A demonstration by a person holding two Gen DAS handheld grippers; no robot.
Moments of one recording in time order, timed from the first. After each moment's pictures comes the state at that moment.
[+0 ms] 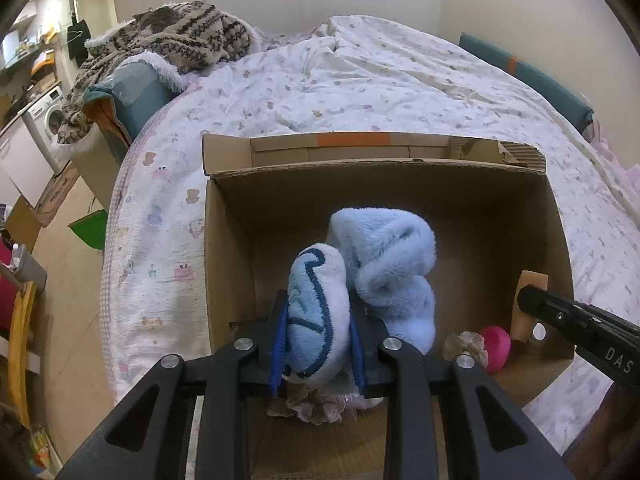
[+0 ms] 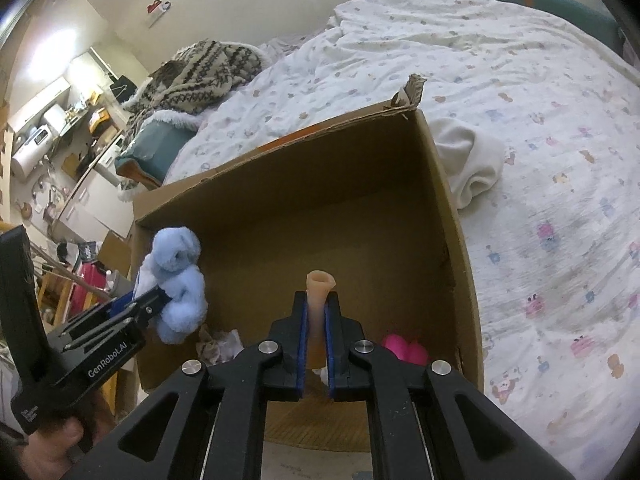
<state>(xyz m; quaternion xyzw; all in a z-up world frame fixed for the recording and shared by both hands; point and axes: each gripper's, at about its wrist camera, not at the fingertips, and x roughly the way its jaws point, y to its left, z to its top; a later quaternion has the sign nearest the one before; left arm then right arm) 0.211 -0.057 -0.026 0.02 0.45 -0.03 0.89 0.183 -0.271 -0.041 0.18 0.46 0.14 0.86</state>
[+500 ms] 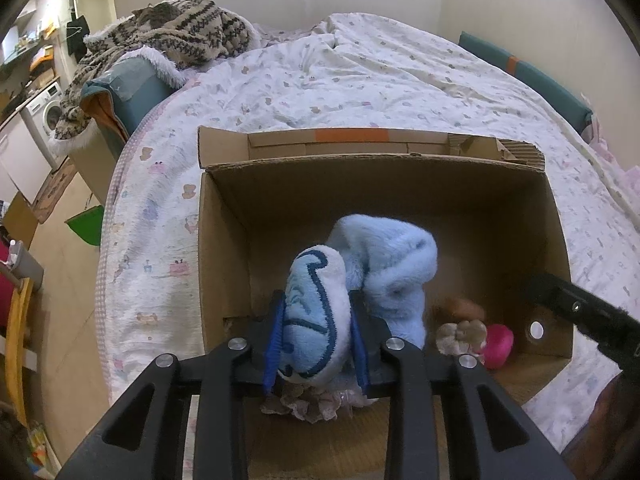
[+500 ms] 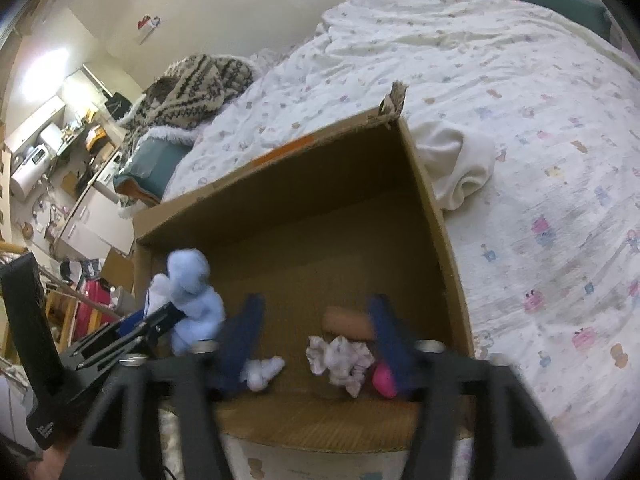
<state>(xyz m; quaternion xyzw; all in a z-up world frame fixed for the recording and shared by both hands) 0.211 -0.057 -0.030 0.02 0.45 -0.03 0.89 0.180 -0.281 -0.034 0.21 0.44 0.13 0.87</state>
